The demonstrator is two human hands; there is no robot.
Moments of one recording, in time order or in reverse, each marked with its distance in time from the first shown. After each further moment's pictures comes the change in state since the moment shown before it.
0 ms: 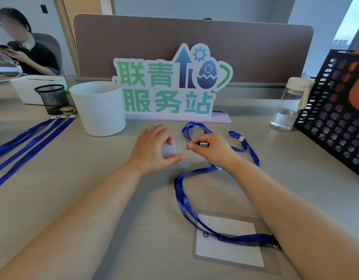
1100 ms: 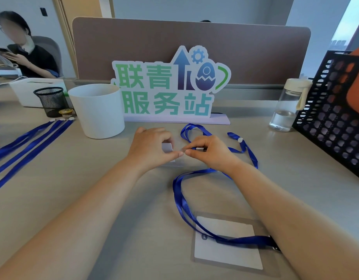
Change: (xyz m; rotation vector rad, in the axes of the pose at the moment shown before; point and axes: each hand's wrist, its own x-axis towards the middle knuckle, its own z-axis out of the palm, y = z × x) left_hand 0.014 0.019 -0.016 0.065 -0.165 -0.189; right_hand -0.001 0.002 0.001 -0.026 -0.040 -0.109
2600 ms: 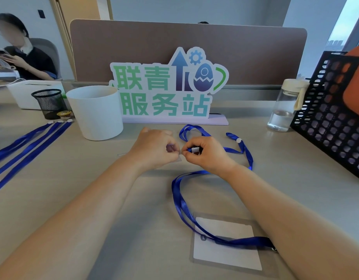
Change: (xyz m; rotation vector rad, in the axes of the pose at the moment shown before) left_hand 0.004 0.025 -0.020 0.034 -0.191 0.010; right_hand -0.002 -0.003 0.009 -0.043 0.082 -0.076
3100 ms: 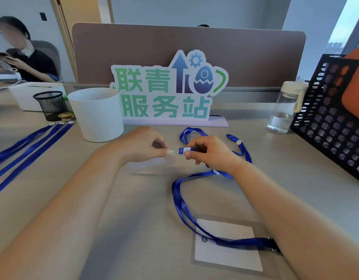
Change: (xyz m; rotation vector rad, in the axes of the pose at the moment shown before) left_hand -0.003 -0.017 -0.034 -0.137 -0.285 -0.108; right_hand 0.004 0.006 -0.017 0.094 -0.145 0.084
